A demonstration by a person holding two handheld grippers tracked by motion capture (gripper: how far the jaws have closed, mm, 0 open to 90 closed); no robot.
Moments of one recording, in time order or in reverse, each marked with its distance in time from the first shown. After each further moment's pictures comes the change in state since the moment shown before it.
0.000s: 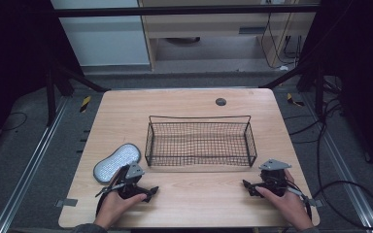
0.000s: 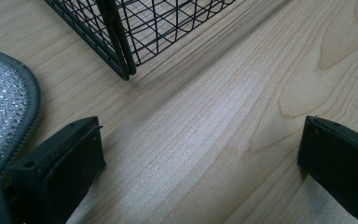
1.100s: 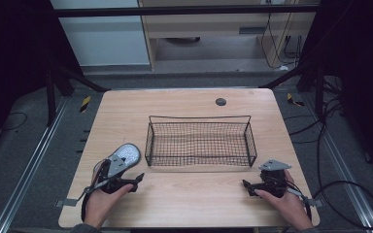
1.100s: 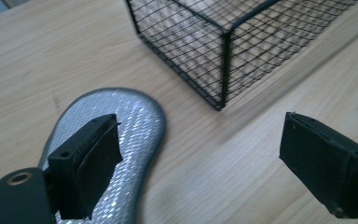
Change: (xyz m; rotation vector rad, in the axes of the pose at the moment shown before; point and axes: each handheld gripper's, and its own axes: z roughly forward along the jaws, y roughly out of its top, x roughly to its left) left arm 0.020 0.008 -0.052 -0.124 0.198 0.008; right arm 0.002 -0.001 0.000 0.000 -0.017 0.012
